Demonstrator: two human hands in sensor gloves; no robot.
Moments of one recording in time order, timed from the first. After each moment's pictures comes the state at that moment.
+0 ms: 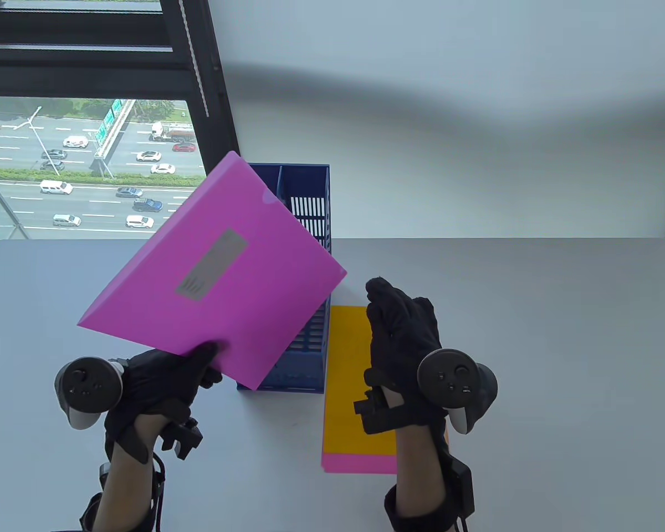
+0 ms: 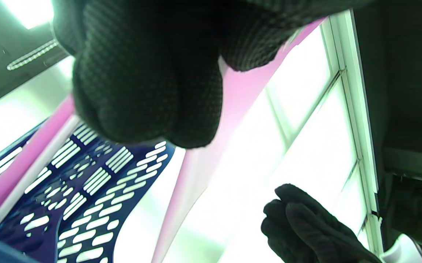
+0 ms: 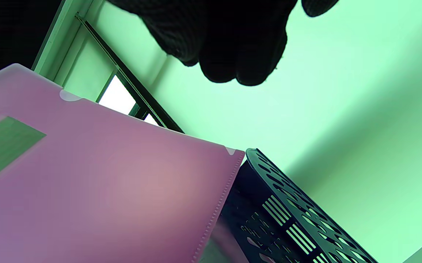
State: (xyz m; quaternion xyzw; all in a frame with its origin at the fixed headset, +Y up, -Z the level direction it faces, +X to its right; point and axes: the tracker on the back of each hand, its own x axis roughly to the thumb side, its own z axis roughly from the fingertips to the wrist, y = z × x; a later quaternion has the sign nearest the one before) left_hand -0.302 -0.601 -0.319 0.20 -0.25 0.44 0.83; right_hand 0.094 -0.590 -0.324 0.09 -0.28 0.85 0.45
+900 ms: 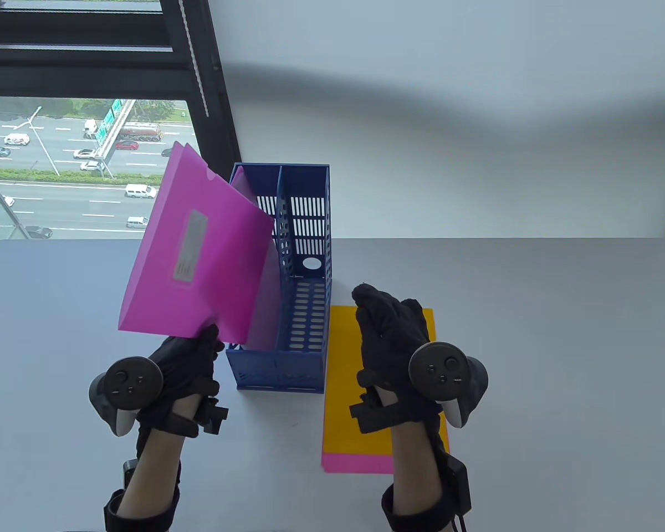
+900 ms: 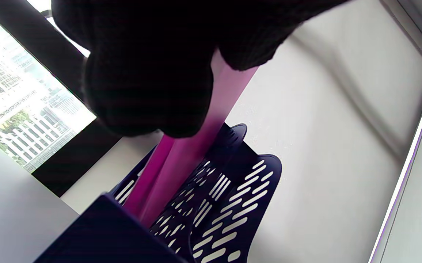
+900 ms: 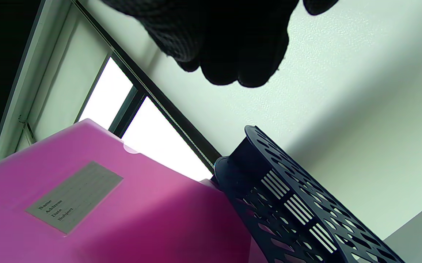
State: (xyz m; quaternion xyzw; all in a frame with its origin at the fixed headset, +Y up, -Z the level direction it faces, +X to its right) left_hand -0.285 -0.655 -0.348 0.23 -0.08 0.38 0.89; right_hand 0.086 -0.594 -0.330 0.11 -0.24 0.86 0.45
